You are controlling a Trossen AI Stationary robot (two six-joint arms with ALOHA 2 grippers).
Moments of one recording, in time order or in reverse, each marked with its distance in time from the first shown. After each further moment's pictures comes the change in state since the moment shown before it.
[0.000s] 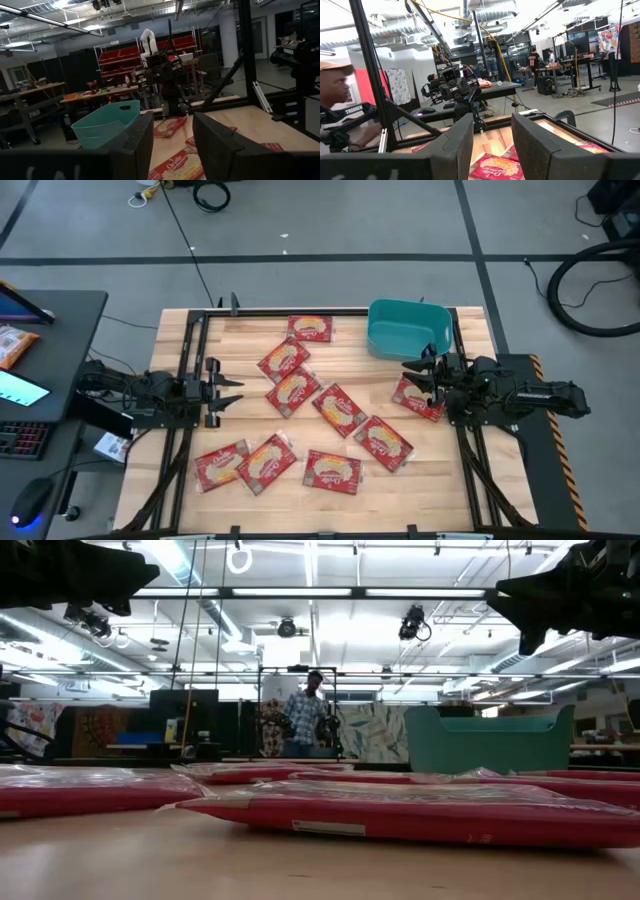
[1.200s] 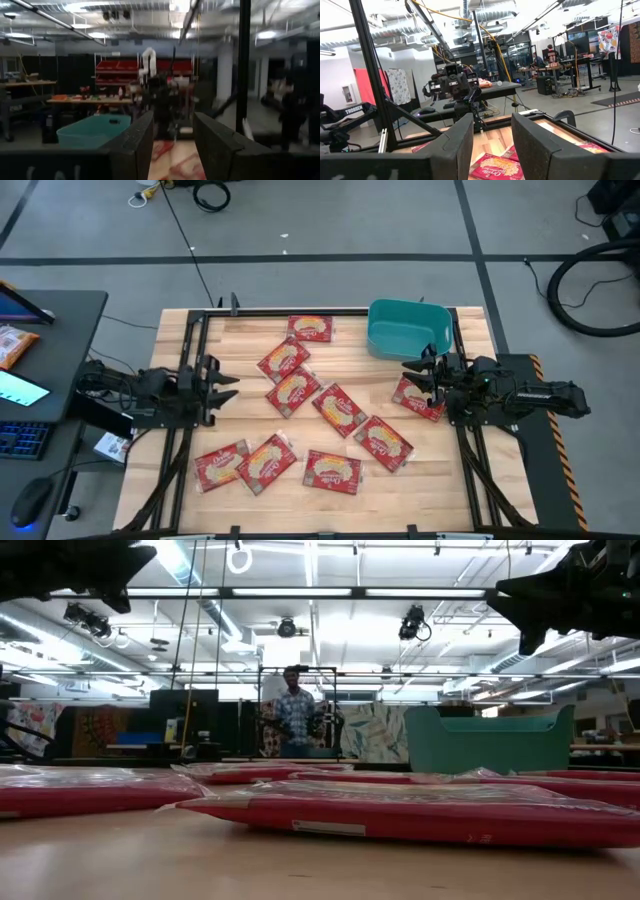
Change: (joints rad) left arm 0.000 0.000 0.000 0.143 0.000 -0.171; right arm 0.000 0.000 0.000 0.000 0.000 0.000
